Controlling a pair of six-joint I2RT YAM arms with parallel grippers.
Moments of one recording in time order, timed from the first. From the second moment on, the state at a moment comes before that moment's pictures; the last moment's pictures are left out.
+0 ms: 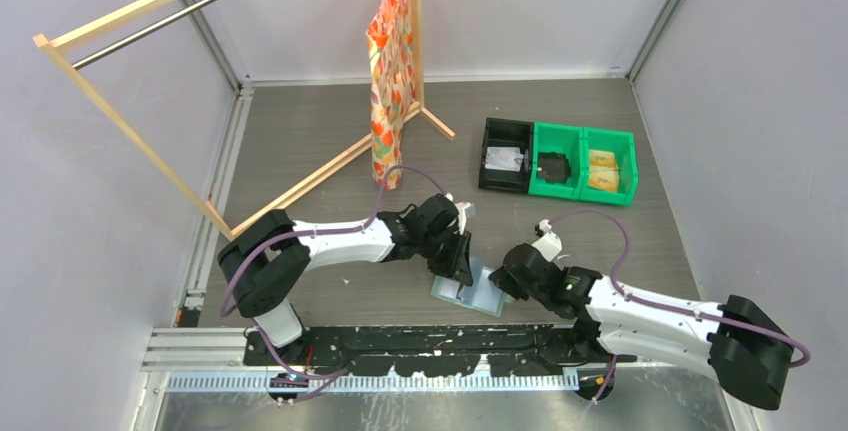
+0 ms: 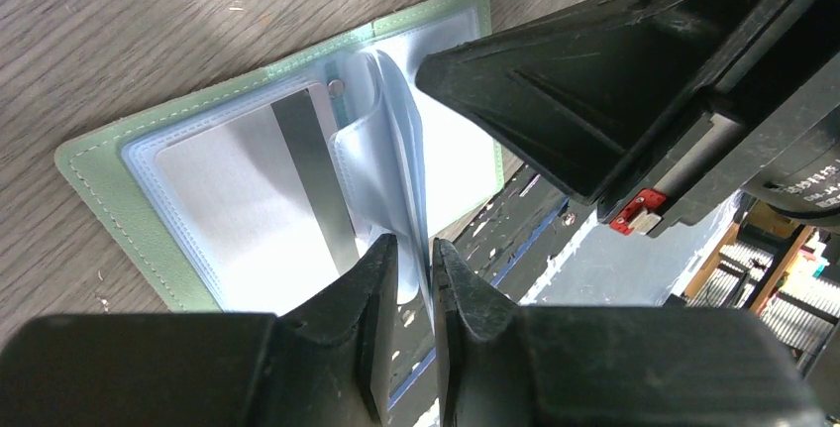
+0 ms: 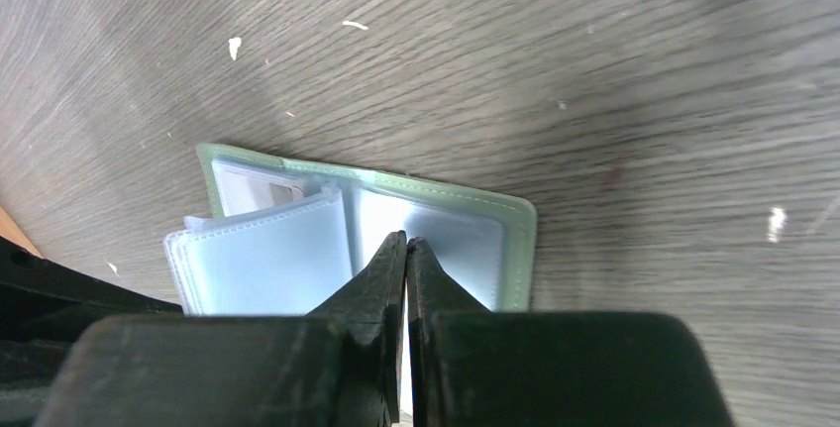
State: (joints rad) left arm -1.01 1.67 0.94 -0.15 0.38 -0.73; right arm 0.95 0.90 0.26 -0.25 0.32 1.37
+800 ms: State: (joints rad) left arm -1.01 1.67 0.94 -0.10 0.44 -0.74; right arm 0.94 0.66 0.31 -0.45 0.33 1.37
